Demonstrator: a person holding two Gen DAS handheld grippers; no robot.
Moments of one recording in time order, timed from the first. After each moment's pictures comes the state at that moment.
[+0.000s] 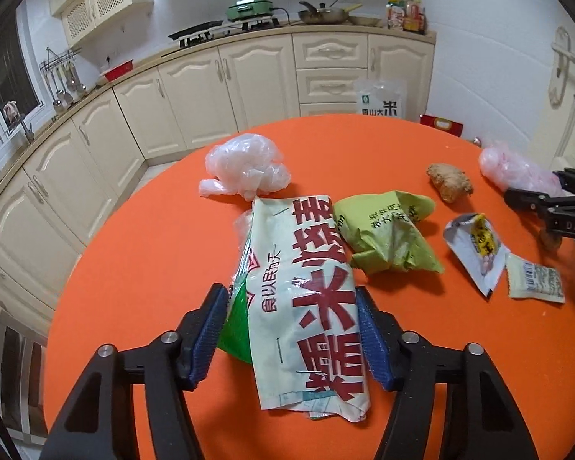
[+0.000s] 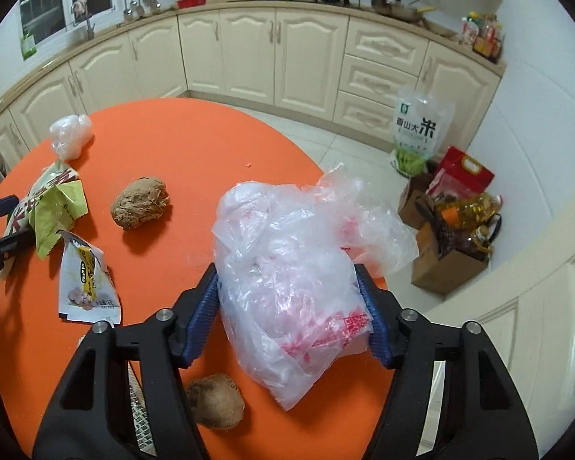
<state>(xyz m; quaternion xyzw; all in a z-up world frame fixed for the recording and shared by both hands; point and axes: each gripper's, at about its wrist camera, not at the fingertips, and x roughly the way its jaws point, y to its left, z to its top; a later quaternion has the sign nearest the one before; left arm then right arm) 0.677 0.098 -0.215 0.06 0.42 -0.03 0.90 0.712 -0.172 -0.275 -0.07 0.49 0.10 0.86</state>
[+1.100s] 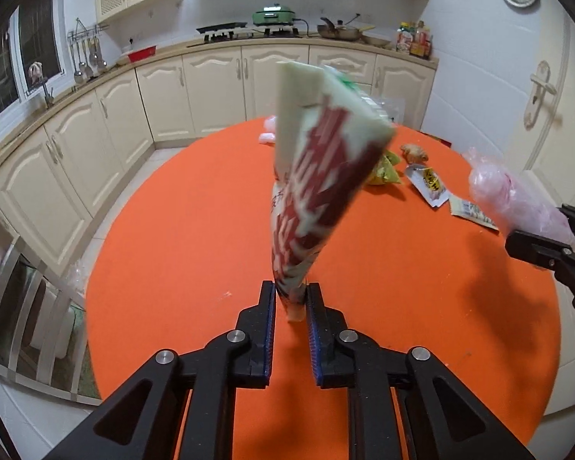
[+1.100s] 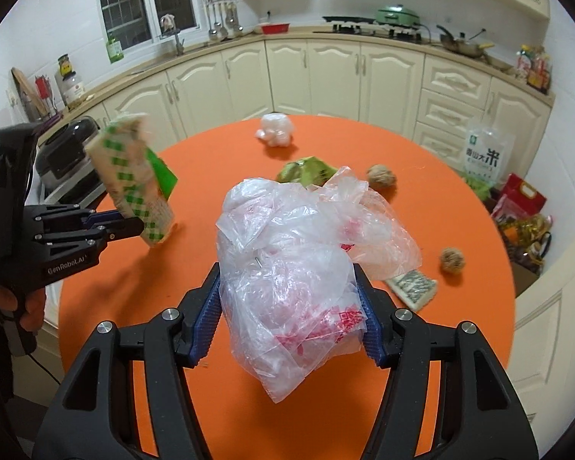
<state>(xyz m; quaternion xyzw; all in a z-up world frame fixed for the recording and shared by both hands) 0.529 0.154 -0.178 0.00 0.41 -0.03 0.91 0.555 -0.063 -0.209 -0.03 0.44 0.23 0.87</state>
